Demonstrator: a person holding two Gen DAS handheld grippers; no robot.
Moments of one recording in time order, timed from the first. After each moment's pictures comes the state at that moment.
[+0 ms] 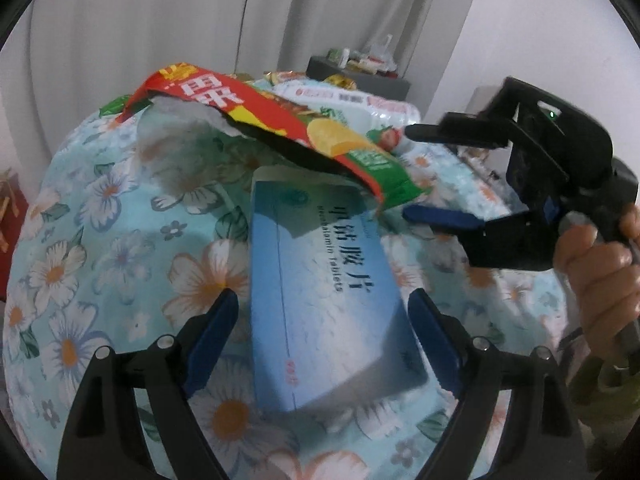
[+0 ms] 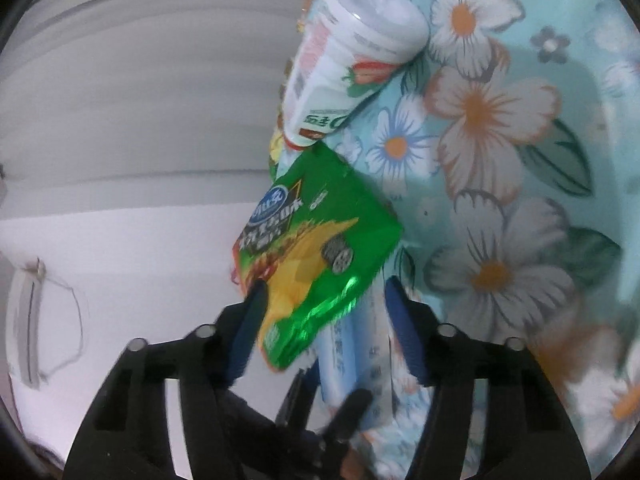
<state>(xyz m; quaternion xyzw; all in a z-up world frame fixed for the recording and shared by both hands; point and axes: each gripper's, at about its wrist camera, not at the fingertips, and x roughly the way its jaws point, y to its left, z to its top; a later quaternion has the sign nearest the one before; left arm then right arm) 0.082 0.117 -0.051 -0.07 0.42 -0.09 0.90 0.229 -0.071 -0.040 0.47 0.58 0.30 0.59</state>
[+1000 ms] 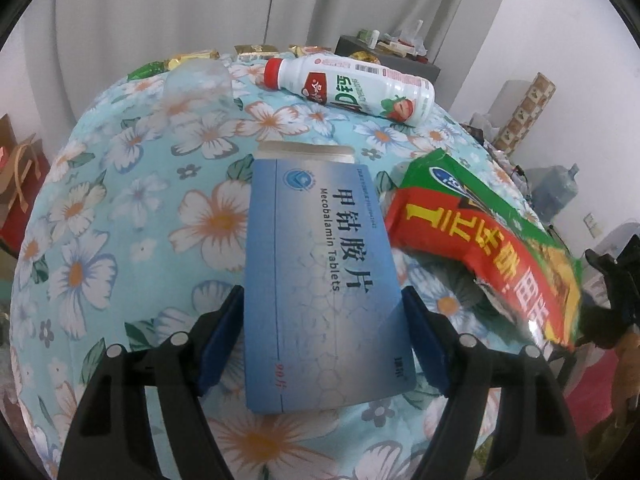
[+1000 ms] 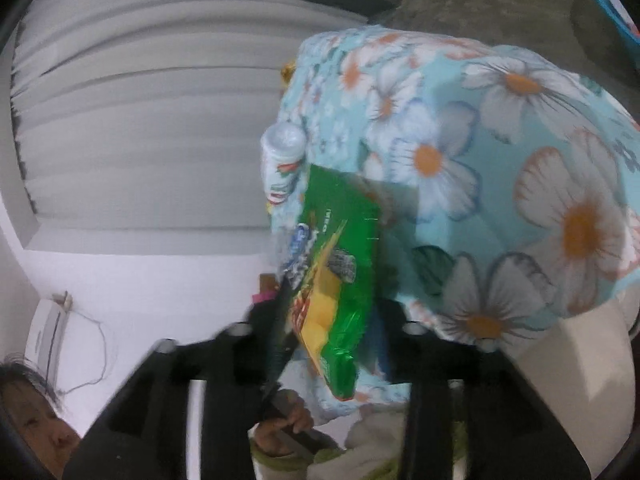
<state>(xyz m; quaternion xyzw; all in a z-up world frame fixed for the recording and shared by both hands) 0.055 0.106 -0.052 -0.09 0.46 -0.04 0.88 0.115 -0.253 -0.041 0.54 0.49 0.24 0.64</state>
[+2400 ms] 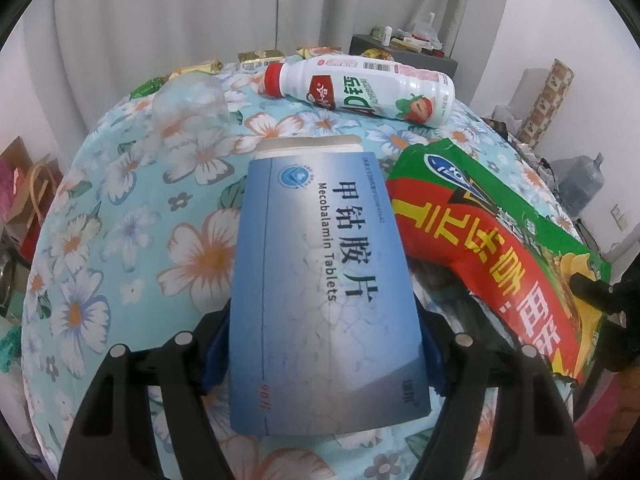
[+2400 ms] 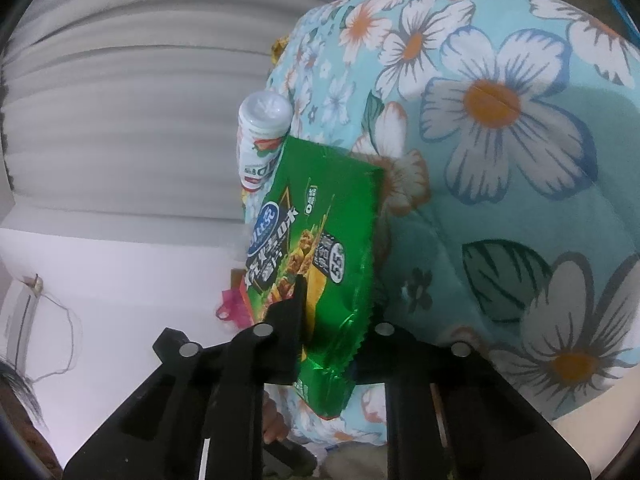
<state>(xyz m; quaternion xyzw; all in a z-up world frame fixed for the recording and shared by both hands) 0.083 0.092 -0.058 -0.04 0.46 0.00 0.89 0.132 -0.201 -0.066 0.50 0.51 0.24 0.66</state>
